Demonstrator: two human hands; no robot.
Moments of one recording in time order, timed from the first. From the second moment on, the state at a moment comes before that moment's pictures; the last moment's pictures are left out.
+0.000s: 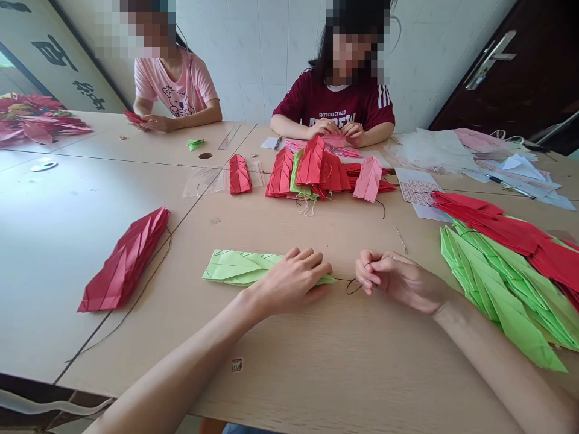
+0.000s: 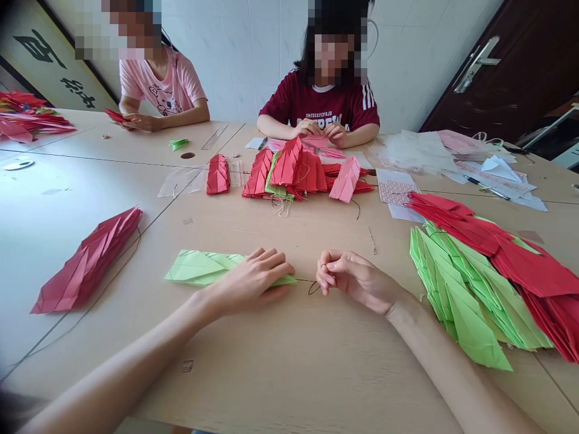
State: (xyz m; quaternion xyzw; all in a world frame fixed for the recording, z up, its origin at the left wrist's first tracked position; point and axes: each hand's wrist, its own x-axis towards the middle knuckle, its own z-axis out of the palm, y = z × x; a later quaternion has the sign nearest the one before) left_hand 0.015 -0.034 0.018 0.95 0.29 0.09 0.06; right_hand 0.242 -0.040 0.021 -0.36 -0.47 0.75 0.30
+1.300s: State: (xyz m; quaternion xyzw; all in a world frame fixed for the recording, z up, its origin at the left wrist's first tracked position) left_hand 0.015 -0.031 0.013 0.95 0.29 0.09 0.04; right_hand 0.241 -0.042 0.031 -0.41 -0.62 0.65 0.12
